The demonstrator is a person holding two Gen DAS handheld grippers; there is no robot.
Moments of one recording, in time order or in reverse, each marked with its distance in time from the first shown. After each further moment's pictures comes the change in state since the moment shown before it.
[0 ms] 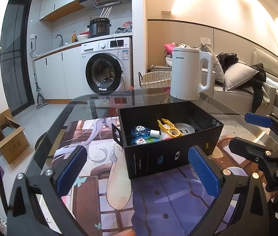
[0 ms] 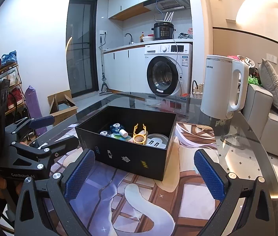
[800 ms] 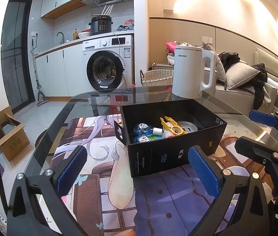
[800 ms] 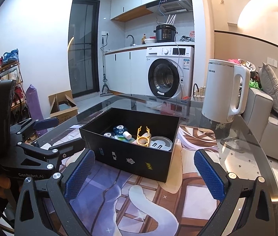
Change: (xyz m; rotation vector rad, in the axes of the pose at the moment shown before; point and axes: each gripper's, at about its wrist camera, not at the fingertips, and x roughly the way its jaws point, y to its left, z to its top) left arm 0.005 0.005 -0.003 -0.007 0.015 0.007; right arm -0.006 0.008 0.001 -0.017 -0.015 0.003
